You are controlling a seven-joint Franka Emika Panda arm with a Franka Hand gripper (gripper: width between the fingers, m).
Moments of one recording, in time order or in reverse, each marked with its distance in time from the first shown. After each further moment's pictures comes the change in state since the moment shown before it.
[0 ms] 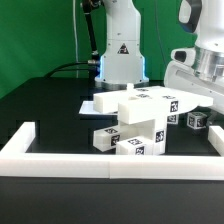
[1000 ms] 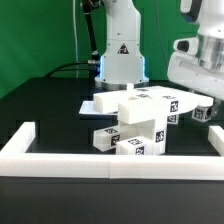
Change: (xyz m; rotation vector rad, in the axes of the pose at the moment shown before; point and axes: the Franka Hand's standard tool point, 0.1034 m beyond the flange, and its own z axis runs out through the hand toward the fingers) arm -0.002 -0.009 -0.039 0.073 -0.015 0.006
